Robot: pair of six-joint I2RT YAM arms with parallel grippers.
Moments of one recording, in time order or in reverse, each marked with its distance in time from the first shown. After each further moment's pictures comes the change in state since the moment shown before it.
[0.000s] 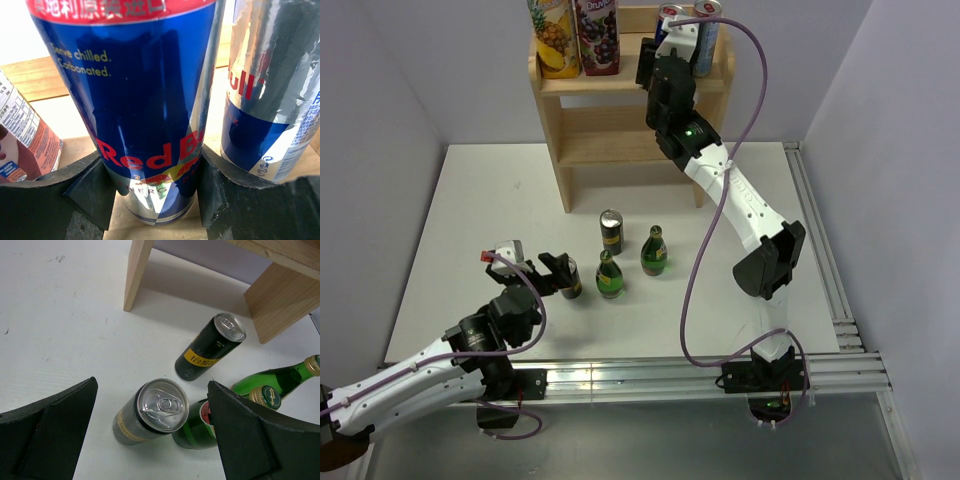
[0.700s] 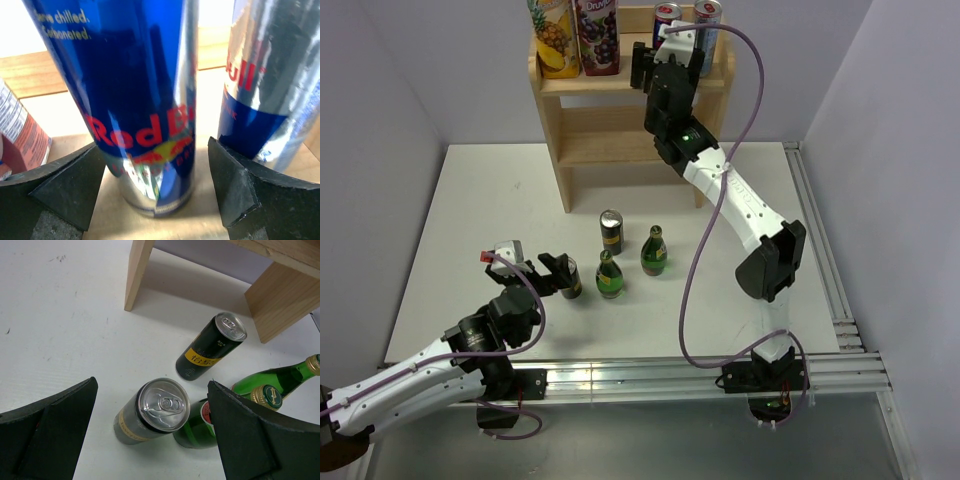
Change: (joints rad) left arm 0.000 -0.007 0.000 -0.013 0.000 0.000; right arm 0.002 -0.003 -0.068 0.105 0.034 -0.069
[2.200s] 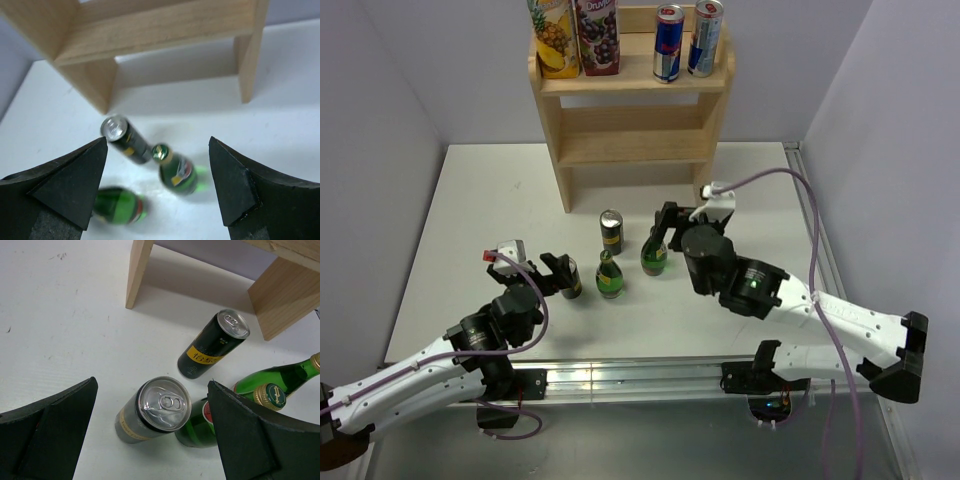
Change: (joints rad) left arm 0.000 0.021 0.003 -0.004 0.000 -0.004; right arm 0.458 -0.952 -1.174 -0.248 0.203 0.496
